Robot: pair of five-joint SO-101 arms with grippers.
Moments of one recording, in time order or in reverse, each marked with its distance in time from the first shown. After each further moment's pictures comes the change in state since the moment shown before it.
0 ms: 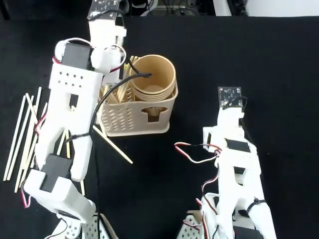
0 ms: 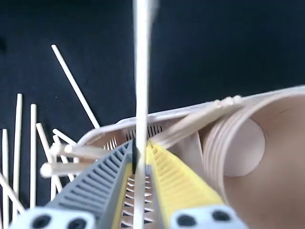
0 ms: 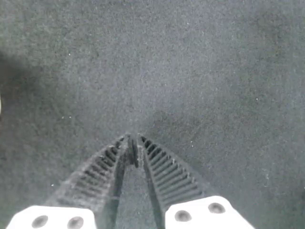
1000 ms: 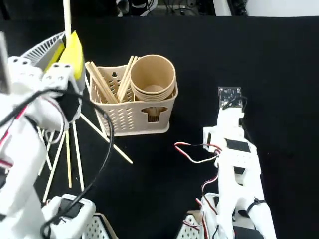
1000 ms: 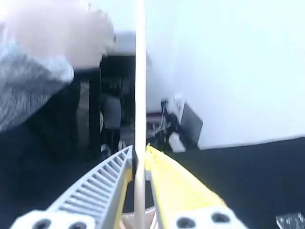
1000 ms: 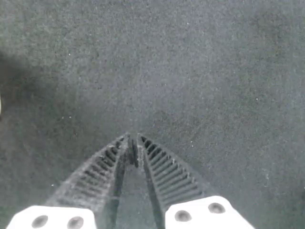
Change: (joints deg) left arm 0.0 -45.5 16.0 -24.9 -3.2; right arm 0.0 0.0 0.0 0.0 0.0
